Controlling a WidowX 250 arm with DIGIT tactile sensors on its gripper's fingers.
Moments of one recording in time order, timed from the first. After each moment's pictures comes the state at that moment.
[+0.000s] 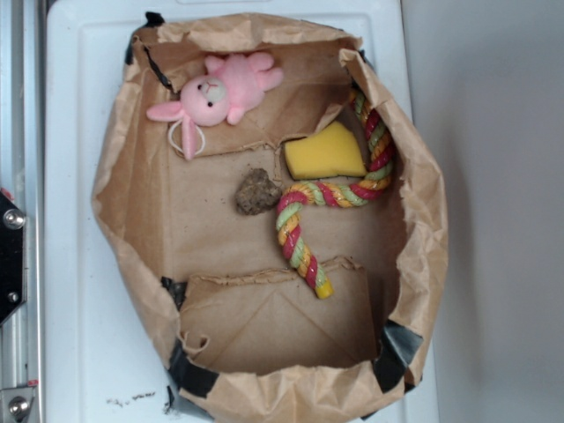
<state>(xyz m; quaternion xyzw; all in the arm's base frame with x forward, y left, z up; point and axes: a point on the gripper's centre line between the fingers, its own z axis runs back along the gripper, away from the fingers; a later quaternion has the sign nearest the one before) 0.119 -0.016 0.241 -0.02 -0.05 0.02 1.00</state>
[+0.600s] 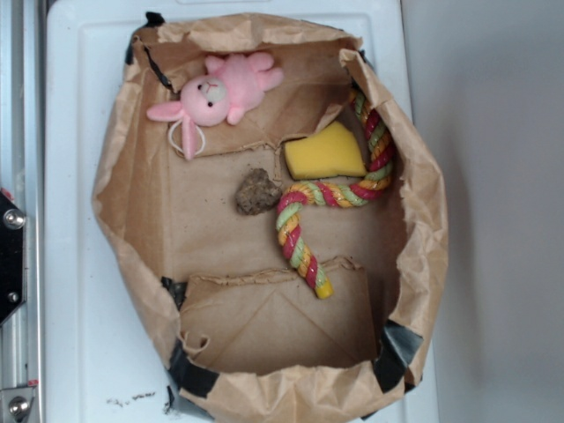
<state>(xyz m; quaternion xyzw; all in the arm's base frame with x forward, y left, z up) 0.148 -0.016 0.231 -0.02 -0.06 0.05 1.00</state>
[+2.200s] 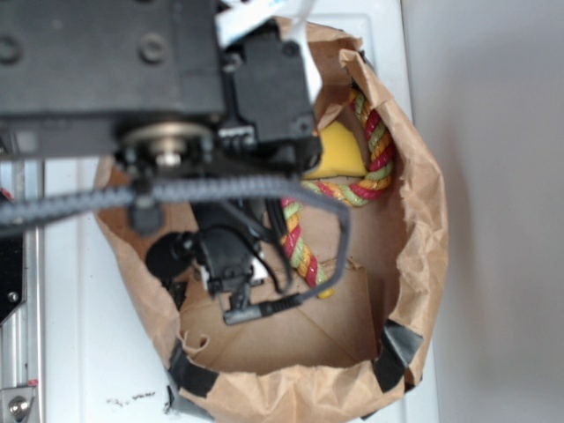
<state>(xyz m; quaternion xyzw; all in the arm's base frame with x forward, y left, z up) 0.254 0.031 0.165 0.00 -0.11 0.08 0.99</state>
